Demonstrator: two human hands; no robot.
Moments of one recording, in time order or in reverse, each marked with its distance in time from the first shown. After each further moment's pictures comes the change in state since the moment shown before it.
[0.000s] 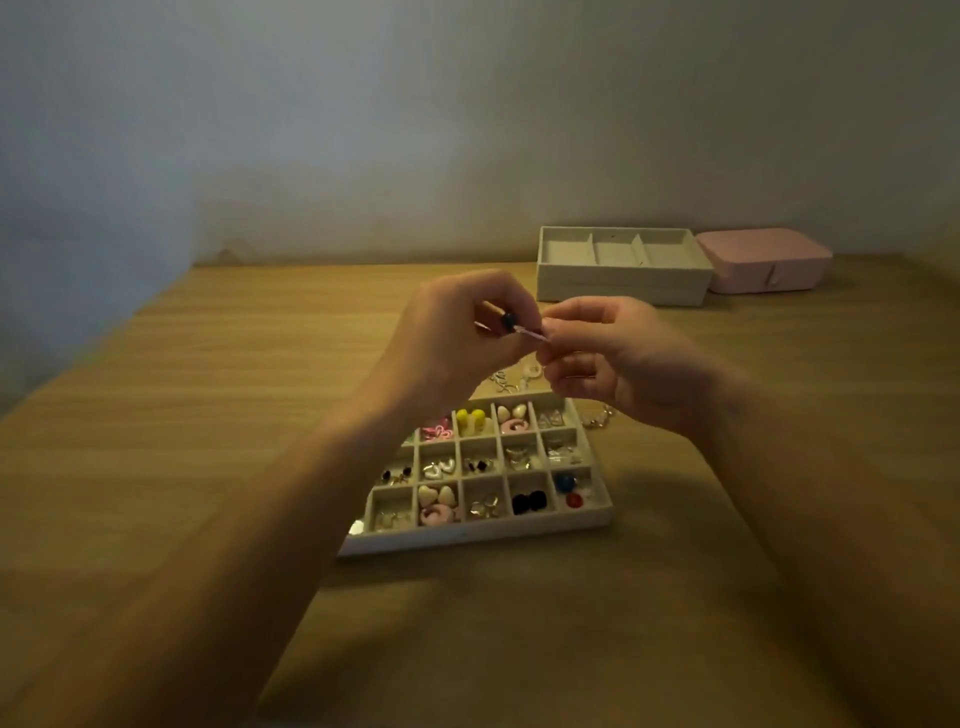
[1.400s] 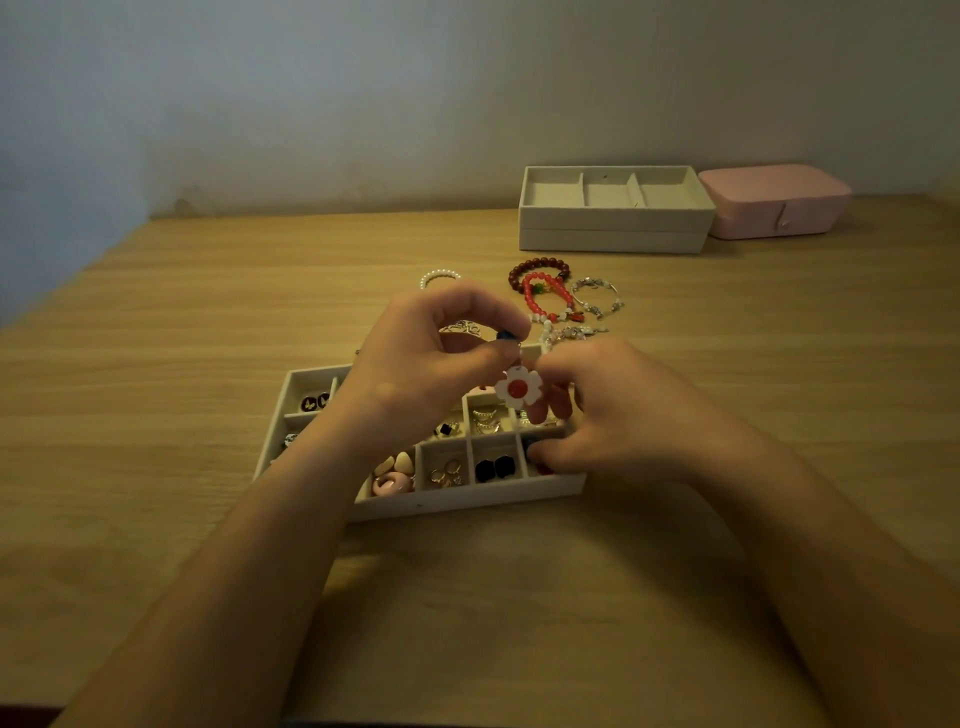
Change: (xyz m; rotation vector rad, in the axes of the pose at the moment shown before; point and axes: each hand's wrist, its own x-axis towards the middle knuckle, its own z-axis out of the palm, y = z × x) left_hand -0.034 -0.002 0.032 -0.320 -0.063 -0.219; right_hand -0.035 0.042 0.000 -1.149 -0.020 -0.143
